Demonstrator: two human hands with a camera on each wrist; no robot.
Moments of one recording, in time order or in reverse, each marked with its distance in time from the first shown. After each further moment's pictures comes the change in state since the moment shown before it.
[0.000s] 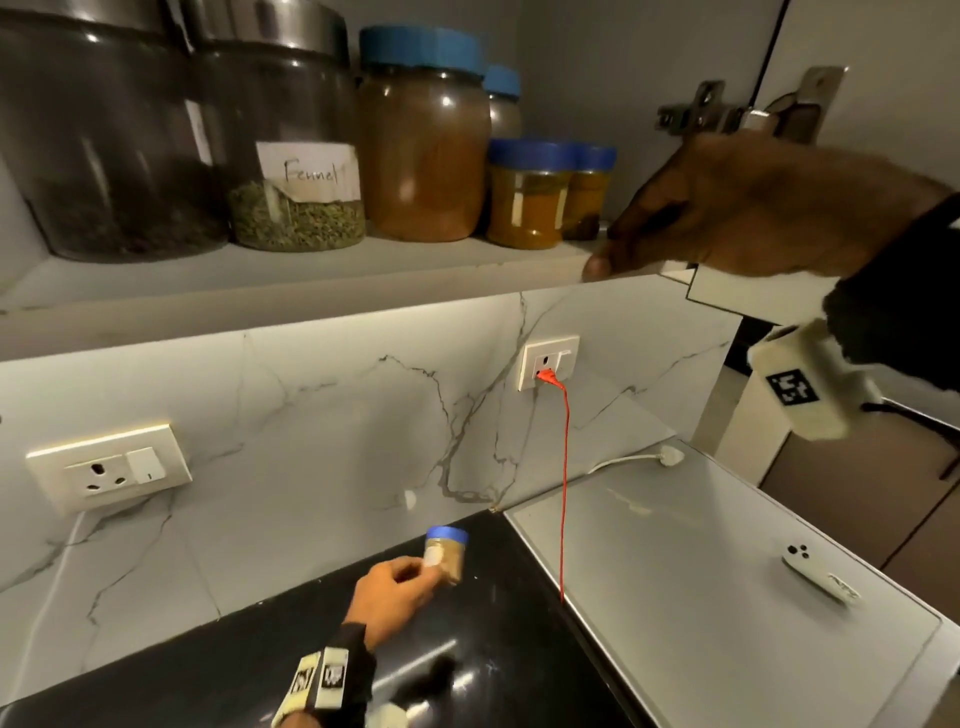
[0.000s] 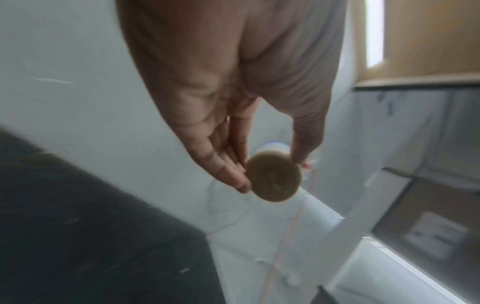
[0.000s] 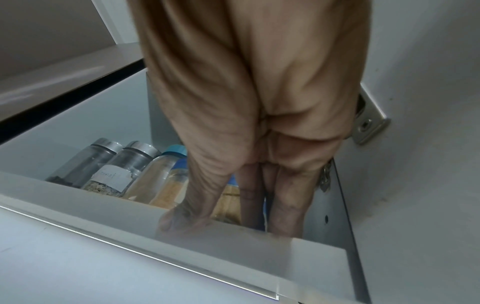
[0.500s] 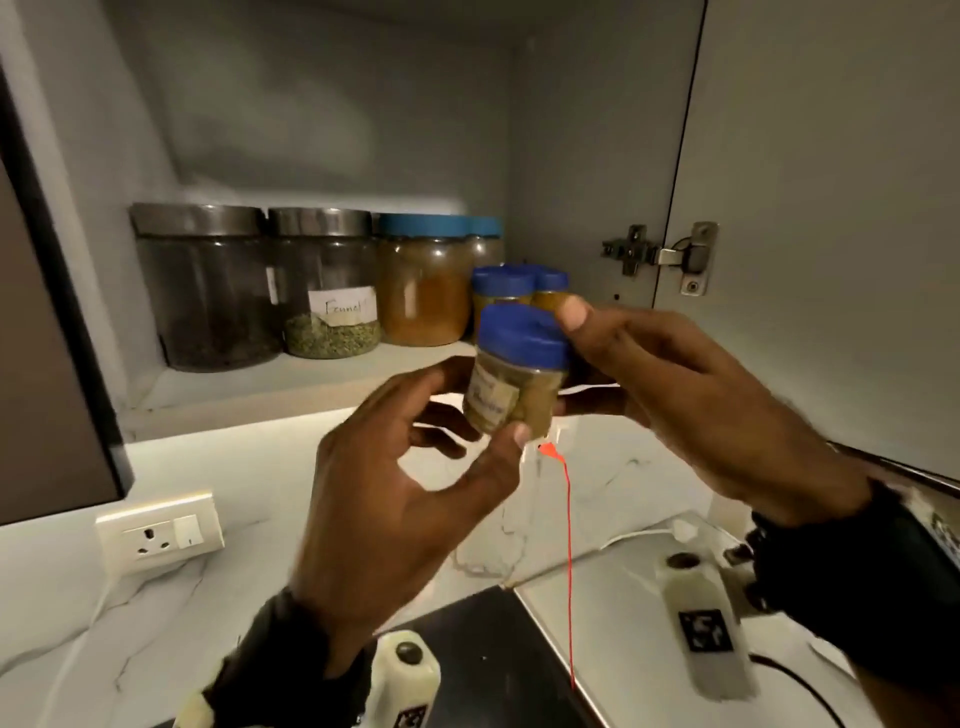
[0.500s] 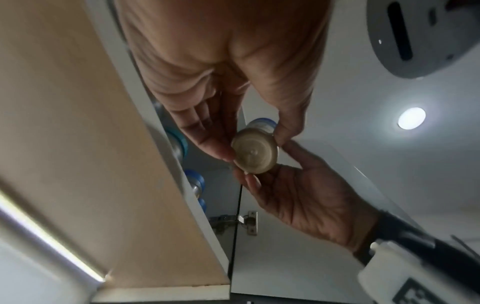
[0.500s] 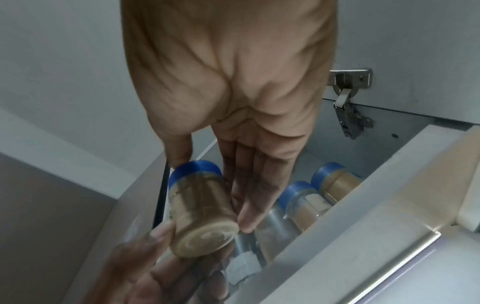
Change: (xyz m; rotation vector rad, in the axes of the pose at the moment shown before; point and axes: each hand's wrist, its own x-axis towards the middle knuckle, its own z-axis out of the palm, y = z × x) left_hand -0.209 0.274 -0.076 0.012 0.495 1.038; right_hand -0.098 -0.049 0.024 1.013 0.156 -0.266
